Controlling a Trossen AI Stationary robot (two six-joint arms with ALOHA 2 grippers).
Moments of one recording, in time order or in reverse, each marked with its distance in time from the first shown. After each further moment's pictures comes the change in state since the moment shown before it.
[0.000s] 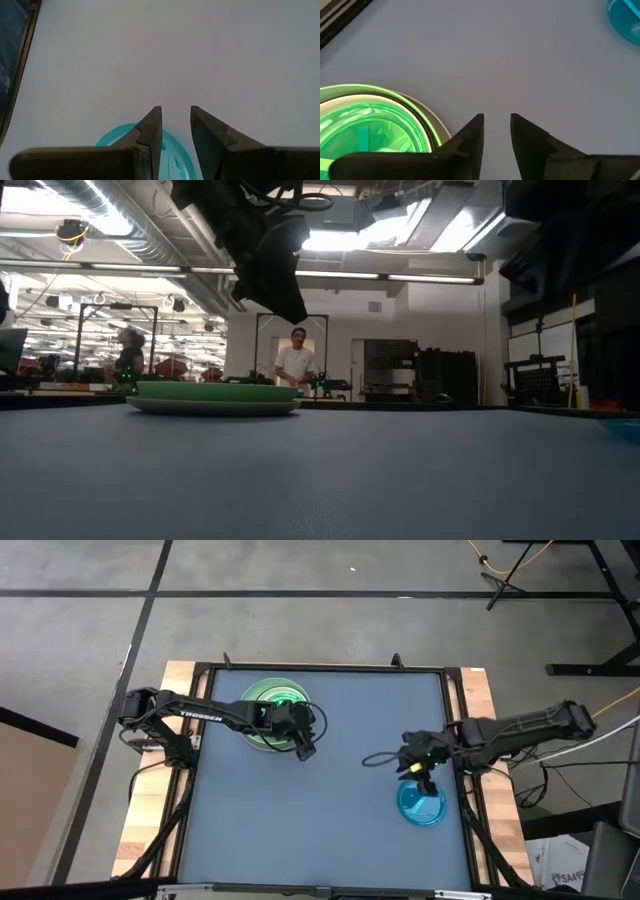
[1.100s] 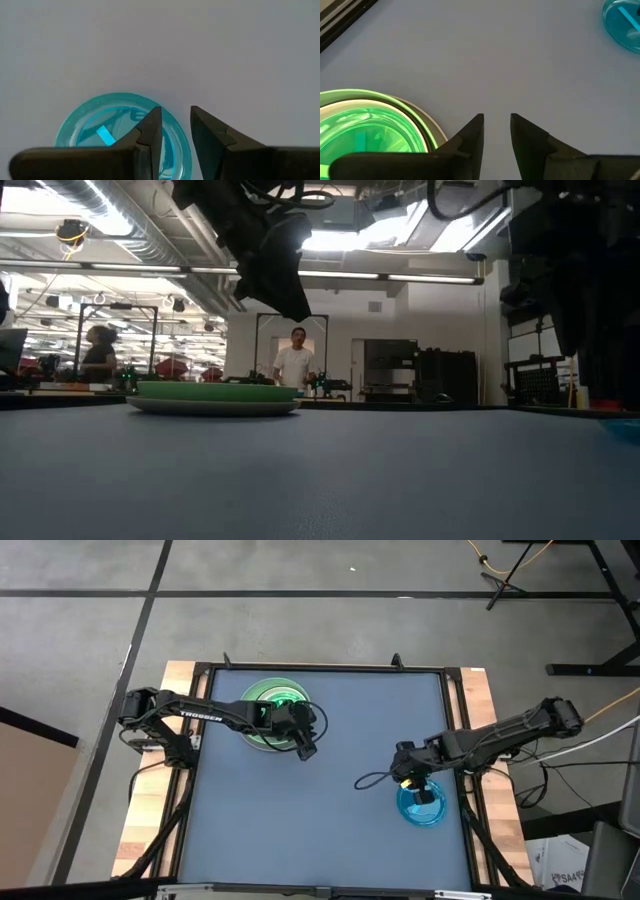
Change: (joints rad) left arm 0.000 0.000 0.000 0.024 0.001 -0.002; right arm 0.087 0.189 0.000 -0.043 0.068 -0.066
